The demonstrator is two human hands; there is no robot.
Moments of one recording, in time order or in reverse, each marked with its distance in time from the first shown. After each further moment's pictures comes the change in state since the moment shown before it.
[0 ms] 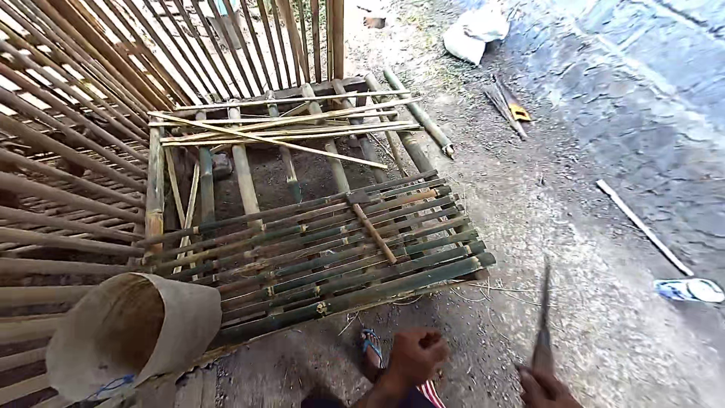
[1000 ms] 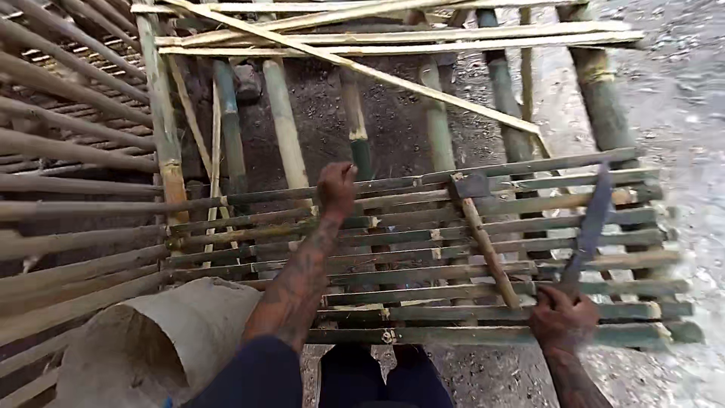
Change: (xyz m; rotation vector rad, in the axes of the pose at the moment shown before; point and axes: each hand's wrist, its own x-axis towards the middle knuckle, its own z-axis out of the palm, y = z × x) left_hand 0.262 -0.104 -0.474 0.626 0.798 0.048; right_hand 0.265 -0.052 0.292 -0.591 0.135 -0.256
